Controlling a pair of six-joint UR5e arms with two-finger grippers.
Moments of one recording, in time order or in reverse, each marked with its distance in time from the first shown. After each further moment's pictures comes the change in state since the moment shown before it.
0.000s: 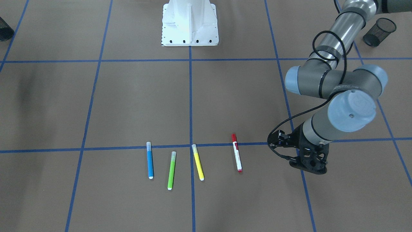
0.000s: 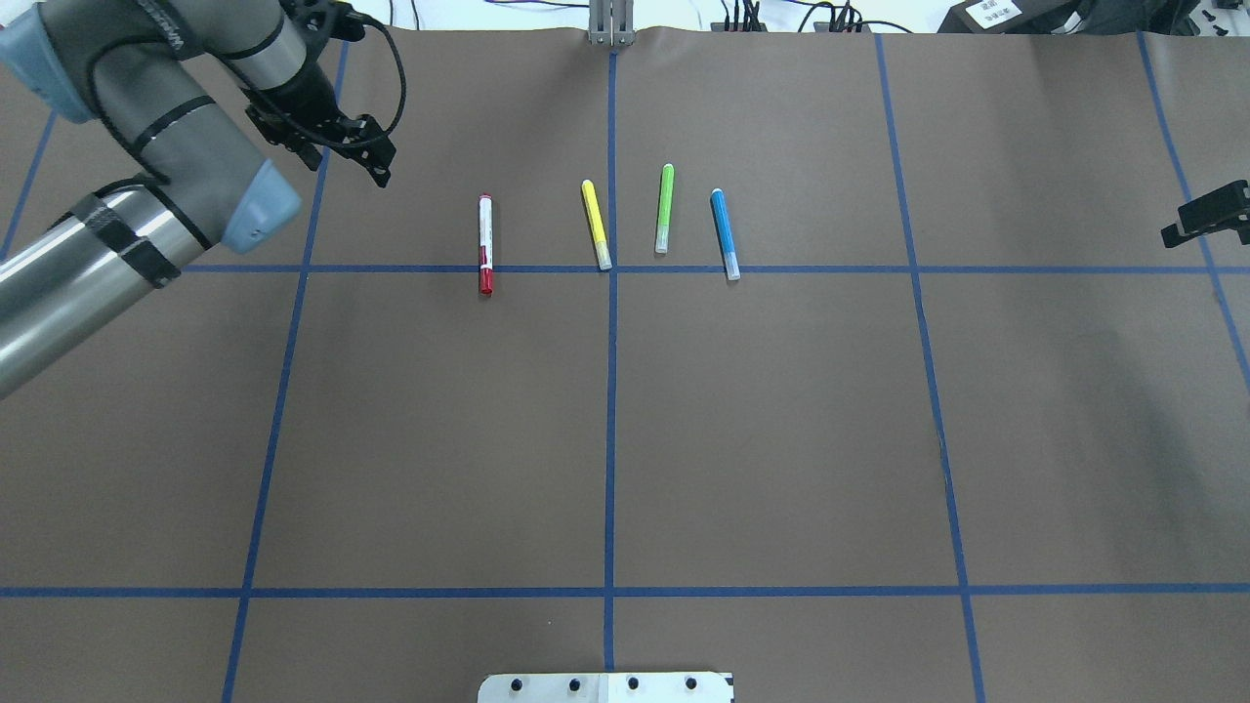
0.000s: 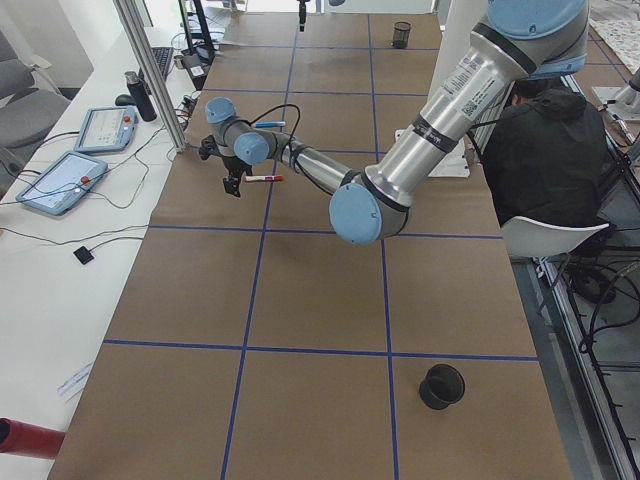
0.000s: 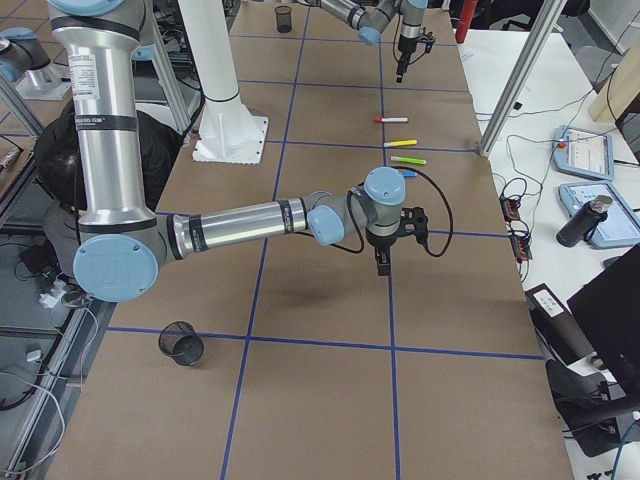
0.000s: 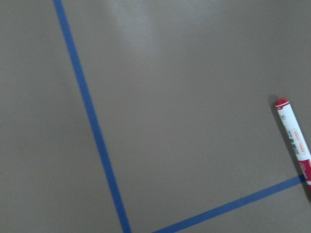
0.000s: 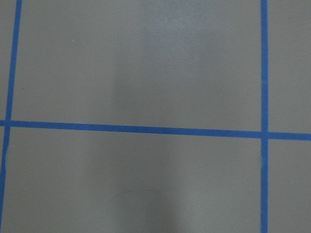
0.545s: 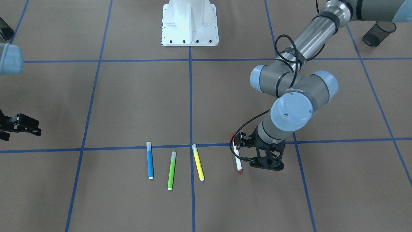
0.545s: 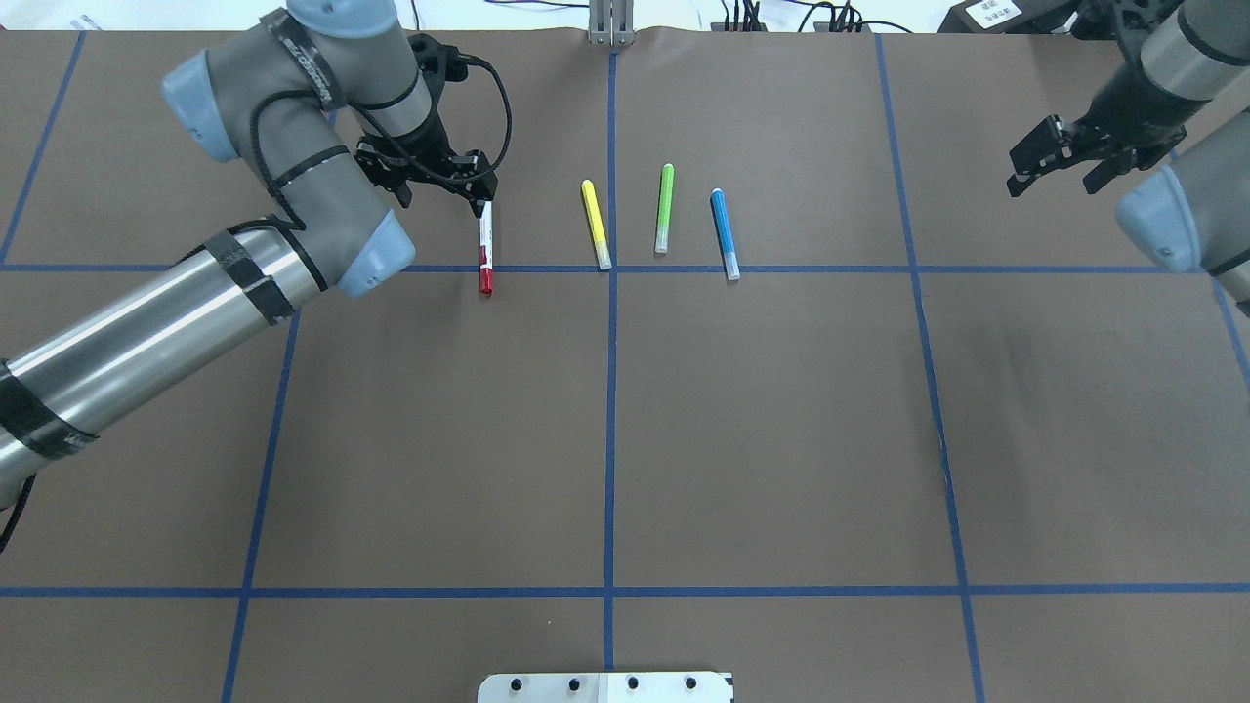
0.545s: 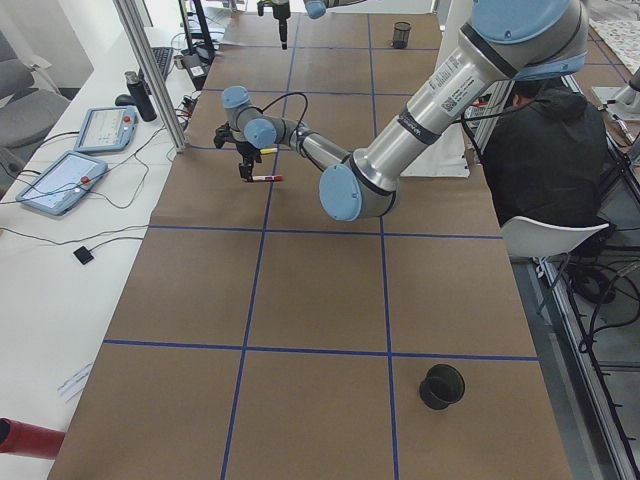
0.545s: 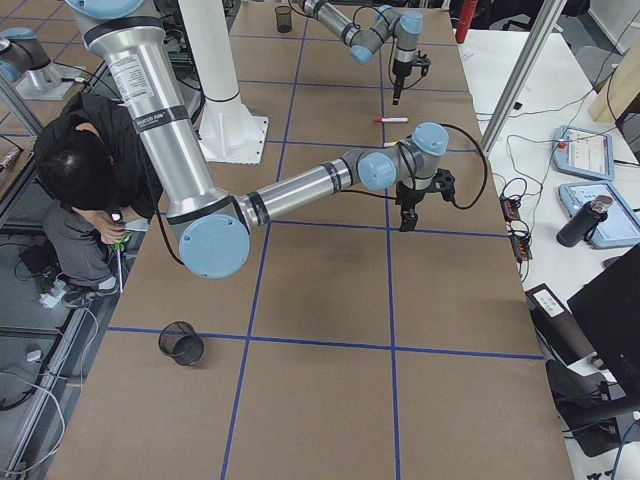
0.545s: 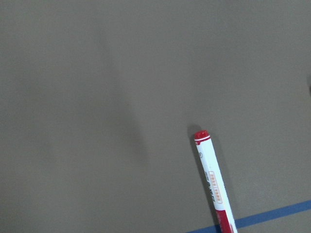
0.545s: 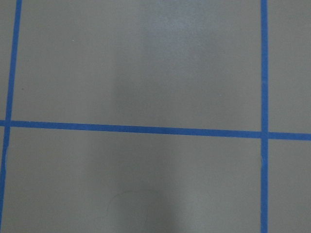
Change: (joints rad) left arm 0.131 -0.099 0.067 -0.019 0.129 -0.257; right arm -0.114 0.311 -0.132 -0.242 -0.007 0.024
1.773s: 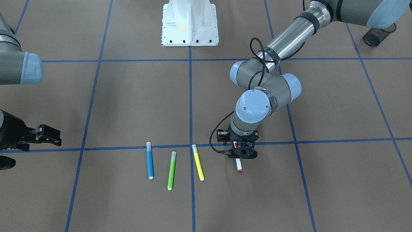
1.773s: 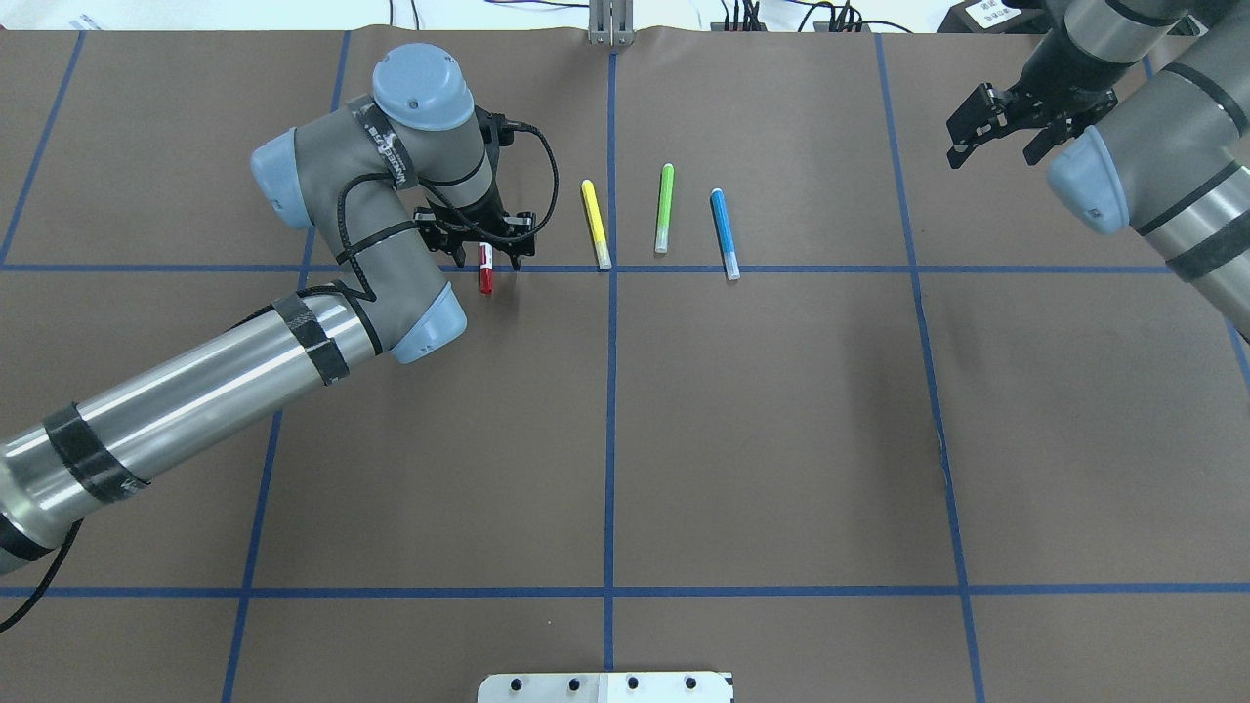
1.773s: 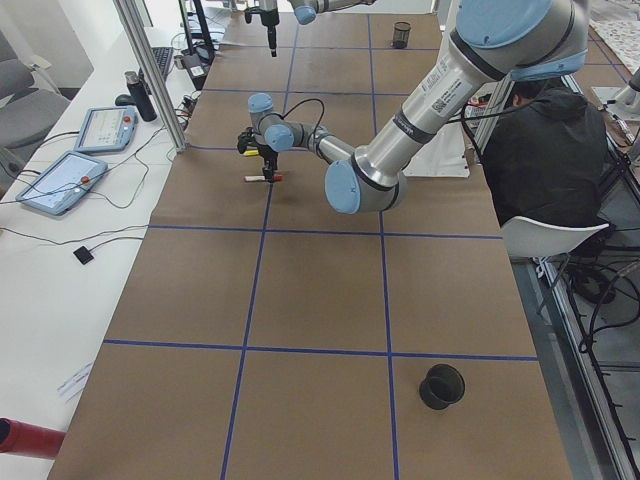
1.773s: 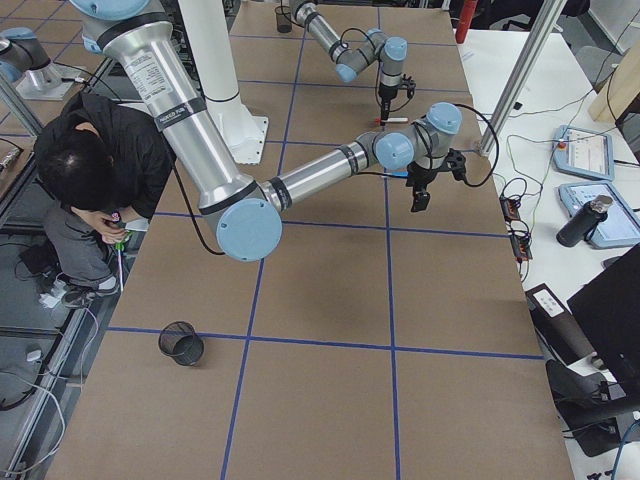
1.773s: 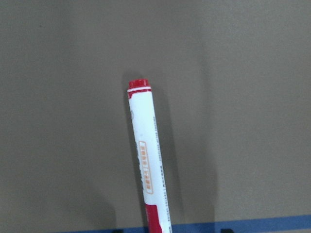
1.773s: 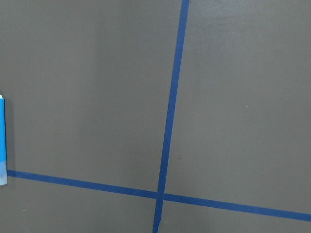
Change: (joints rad) left arm 0.105 -0.020 0.059 -0.059 0.063 -0.174; right arm -0.025 0.115 -0.067 -0.009 0.000 0.031
